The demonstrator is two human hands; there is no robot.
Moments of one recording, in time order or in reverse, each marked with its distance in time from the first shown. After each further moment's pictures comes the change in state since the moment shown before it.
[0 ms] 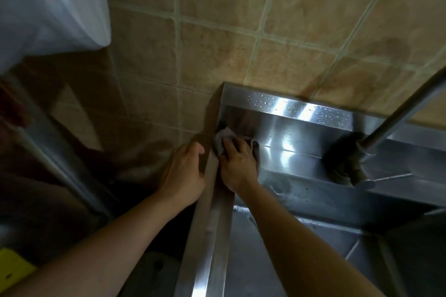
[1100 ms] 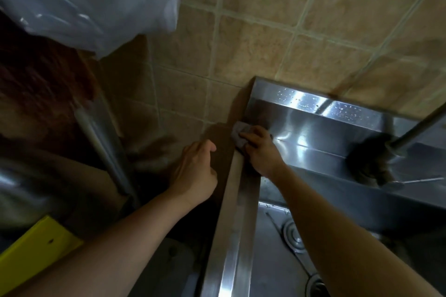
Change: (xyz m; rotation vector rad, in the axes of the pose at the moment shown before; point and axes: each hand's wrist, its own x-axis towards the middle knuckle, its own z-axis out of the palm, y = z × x) left_hand -0.027 -0.023 -0.020 -0.031 -0.019 -0.098; right_hand 0.007 -0.006 -0.011 0.274 -0.066 -0.033
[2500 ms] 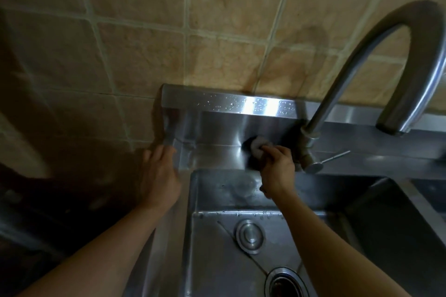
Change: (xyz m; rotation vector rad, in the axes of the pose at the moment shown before) left_hand 0.052 0.037 0.090 0.252 0.186 0.198; right_hand -0.050 0.142 -0.075 0.011 0.550 0.360
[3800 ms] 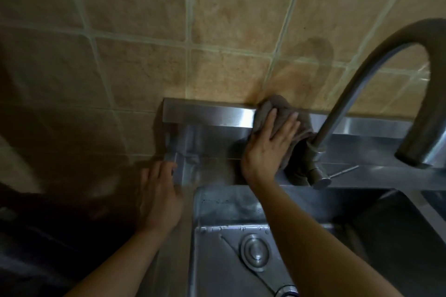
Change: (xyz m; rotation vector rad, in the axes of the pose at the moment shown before) left_hand 0.003 0.002 0.008 -0.131 0.092 -0.050; right_hand 0.047 -0.054 0.035 -0.241 0.414 -0.206
